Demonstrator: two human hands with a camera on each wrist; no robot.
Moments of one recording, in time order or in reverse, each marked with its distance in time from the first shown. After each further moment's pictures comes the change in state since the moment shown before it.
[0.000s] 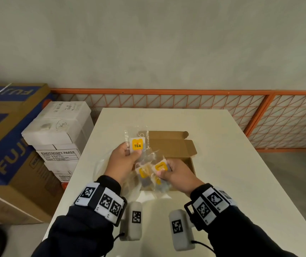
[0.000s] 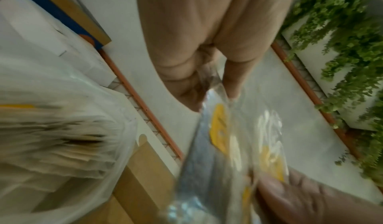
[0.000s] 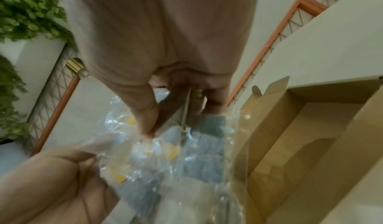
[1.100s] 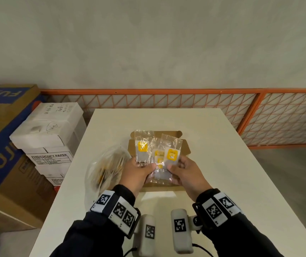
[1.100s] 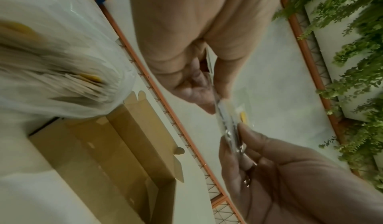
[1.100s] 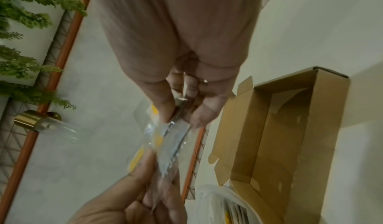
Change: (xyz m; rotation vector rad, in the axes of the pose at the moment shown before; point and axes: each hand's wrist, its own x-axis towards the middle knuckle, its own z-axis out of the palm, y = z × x) left_hand -0.015 -0.018 0.046 -0.089 -0.089 -0.114; right_hand -0.007 0.024 -0.020 0.495 0.288 0.120
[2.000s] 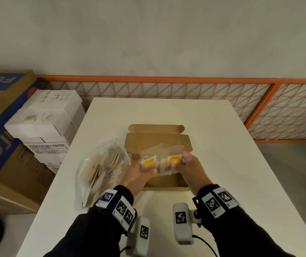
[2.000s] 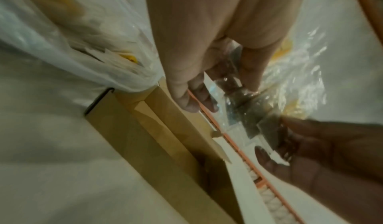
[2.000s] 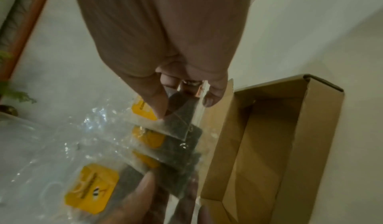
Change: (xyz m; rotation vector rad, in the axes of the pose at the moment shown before) left_hand 0.038 -0.041 0.012 0.056 -0.086 -0.137; right_hand 0.045 0.011 -0.030 -0.229 -0.039 -0.076
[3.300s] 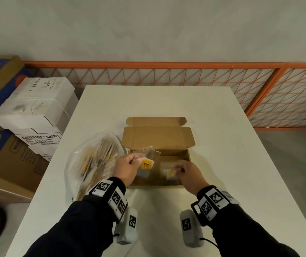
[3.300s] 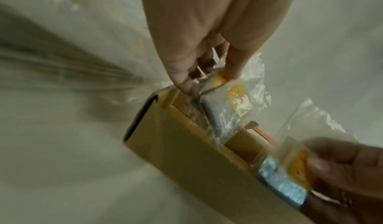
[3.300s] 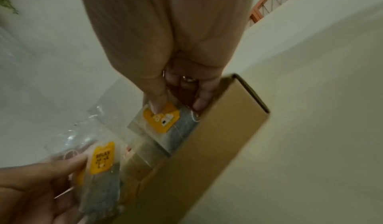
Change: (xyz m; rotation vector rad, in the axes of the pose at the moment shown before) left_hand 0.033 -0.025 -0.009 0.375 0.172 0.071; right_hand 0.009 0.058 -0.021 -0.658 -0.052 0.128
